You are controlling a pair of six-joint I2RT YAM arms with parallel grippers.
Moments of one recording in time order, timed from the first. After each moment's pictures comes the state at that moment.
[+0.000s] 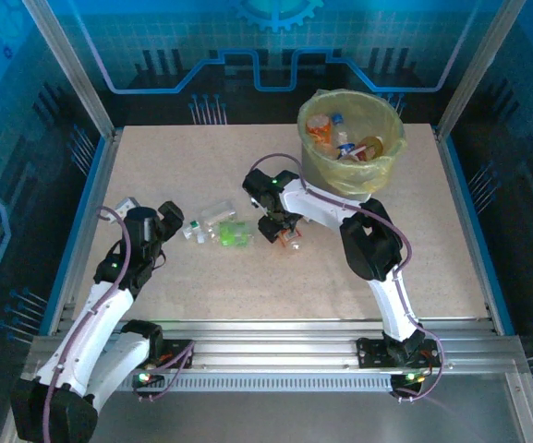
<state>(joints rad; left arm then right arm) -0.15 0.80 0.61 -0.42 -0.31 -0.82 0.74 2.17 1.78 -1.08 0.22 0.05</state>
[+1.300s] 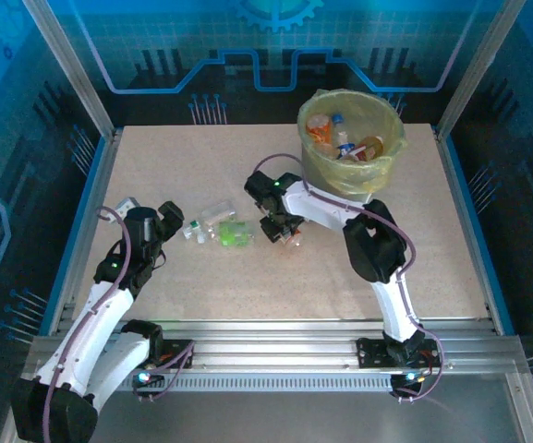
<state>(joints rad) -0.15 0.80 0.61 -0.42 -0.31 -0.82 0.75 2.11 1.73 -1.05 0.21 0.15</state>
